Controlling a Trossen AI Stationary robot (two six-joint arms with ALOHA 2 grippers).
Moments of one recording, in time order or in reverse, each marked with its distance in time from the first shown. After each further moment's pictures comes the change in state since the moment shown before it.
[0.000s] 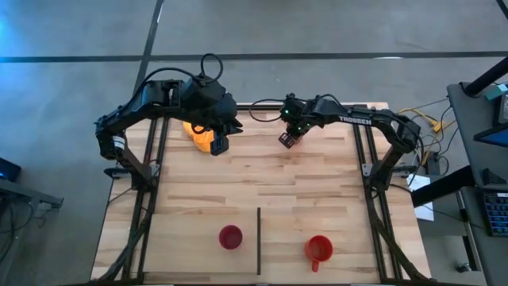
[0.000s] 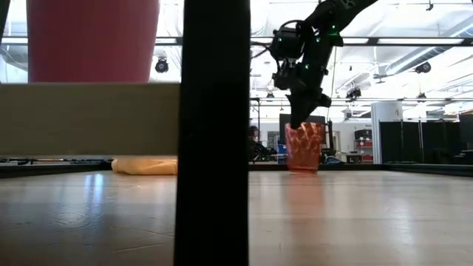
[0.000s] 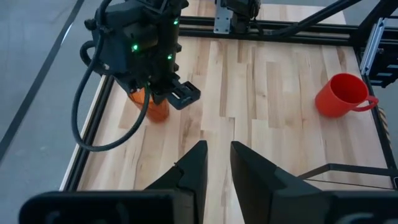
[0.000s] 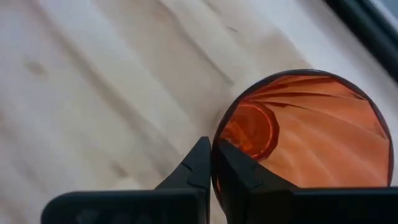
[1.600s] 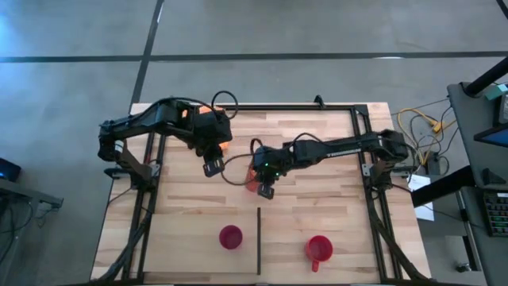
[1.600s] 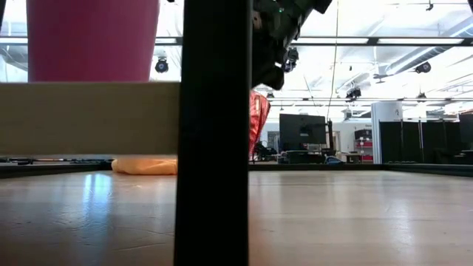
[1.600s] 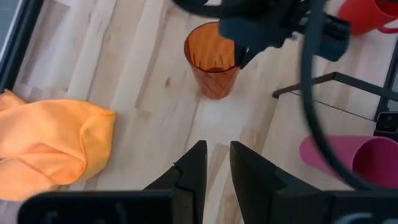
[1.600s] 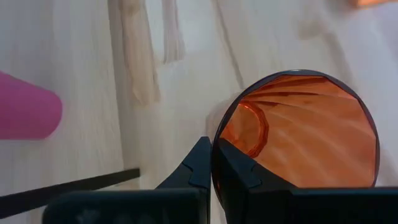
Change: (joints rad) left arm -0.122 -0.011 -0.163 -0.276 -0.037 -0.340; right arm 0.469 0.129 0.153 0.200 -0.086 0.054
